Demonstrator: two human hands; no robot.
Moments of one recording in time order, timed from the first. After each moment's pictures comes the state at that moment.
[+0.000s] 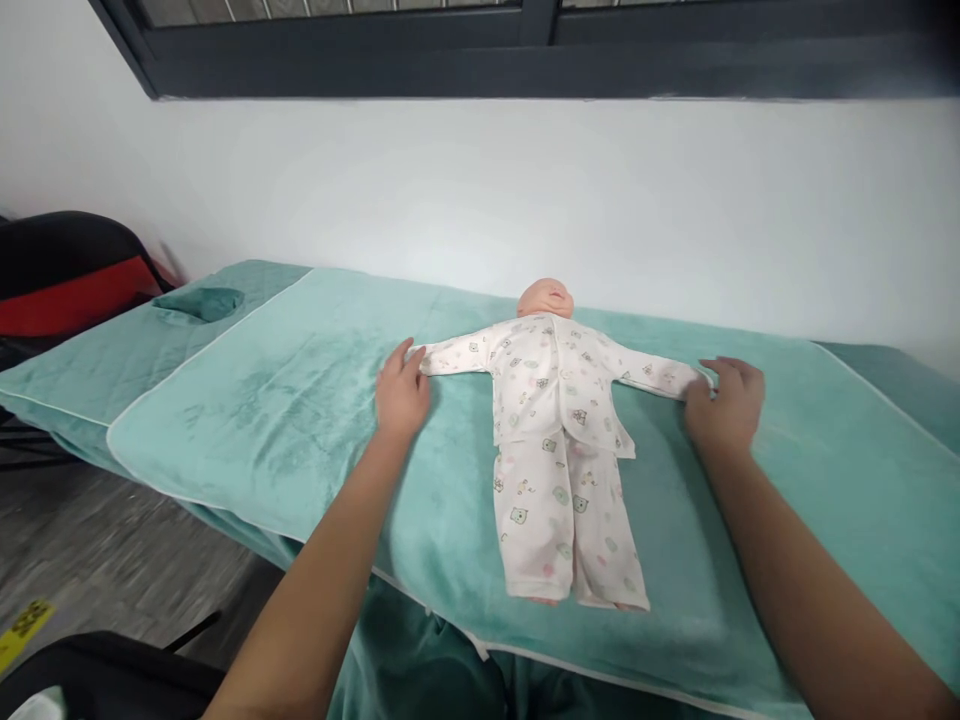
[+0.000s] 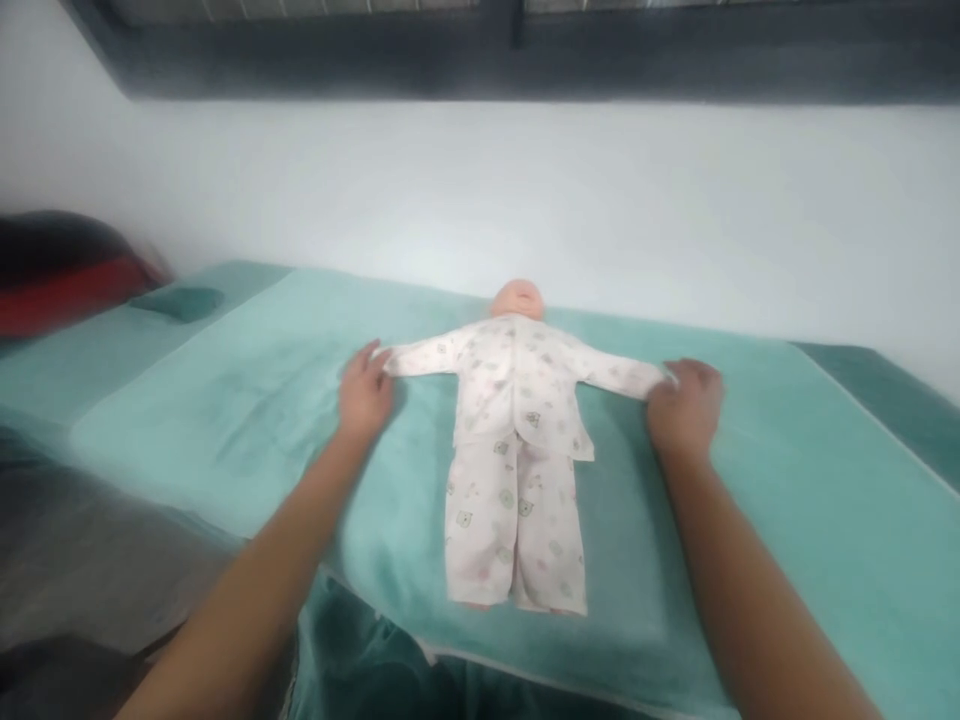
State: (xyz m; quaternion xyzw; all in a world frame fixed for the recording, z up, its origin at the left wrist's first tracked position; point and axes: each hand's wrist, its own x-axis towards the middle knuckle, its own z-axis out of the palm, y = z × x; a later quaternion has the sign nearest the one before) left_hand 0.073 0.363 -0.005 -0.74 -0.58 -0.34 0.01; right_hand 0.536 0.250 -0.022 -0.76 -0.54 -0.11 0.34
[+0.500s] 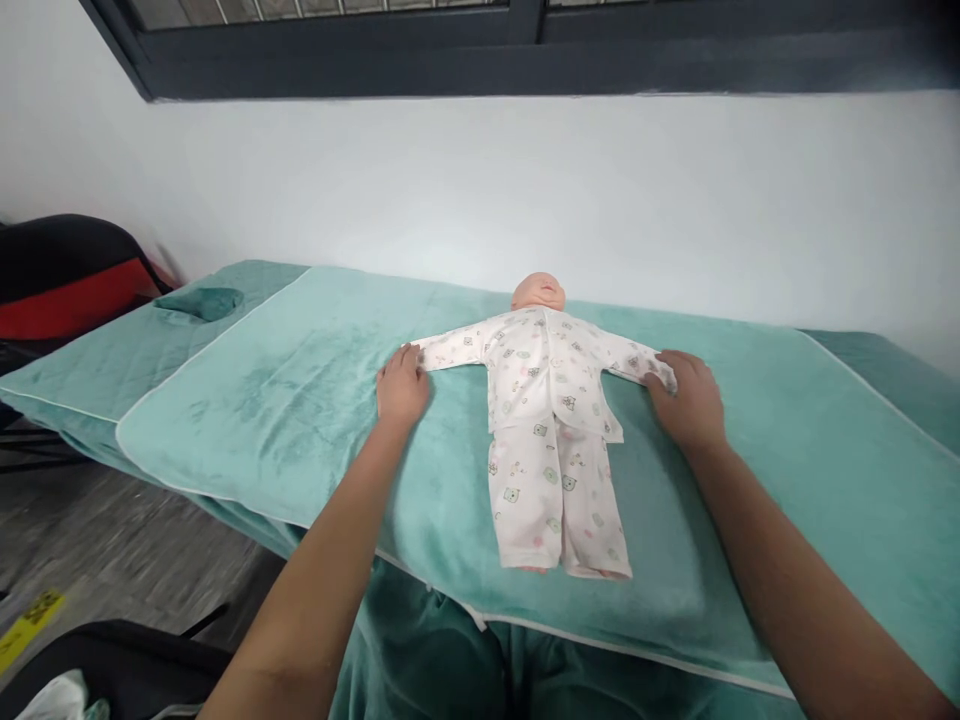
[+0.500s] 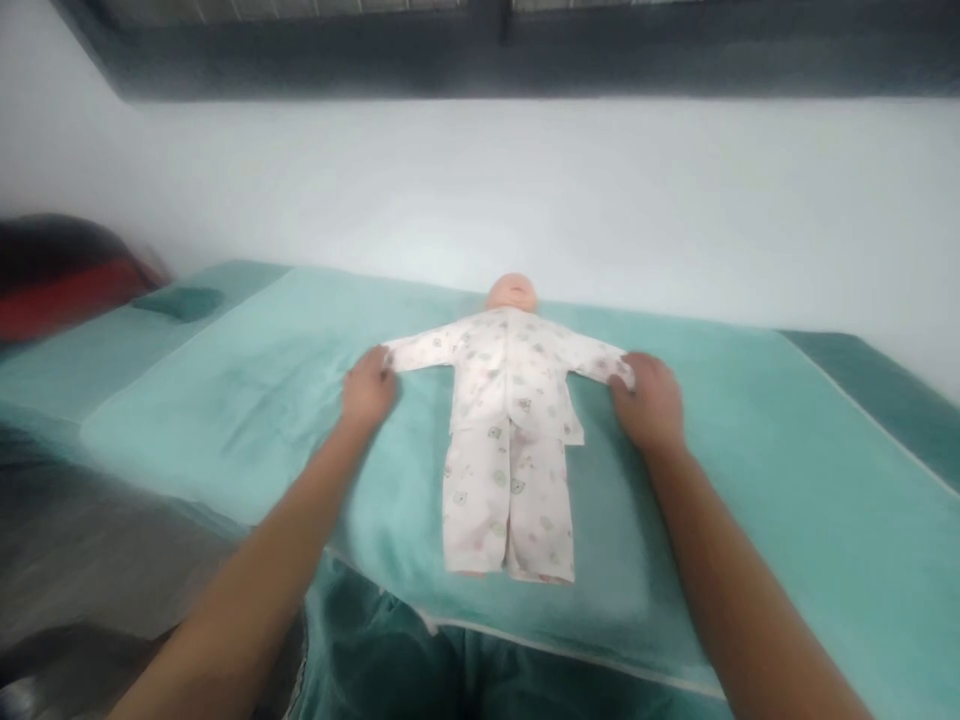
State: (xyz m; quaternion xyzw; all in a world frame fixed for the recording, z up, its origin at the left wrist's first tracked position) left_hand 0.077 0.359 -0.003 -0.74 -0.61 -0.29 -0.03; right_hand 0.506 0.242 -0.019 -0.73 -0.59 -0.13 0.33
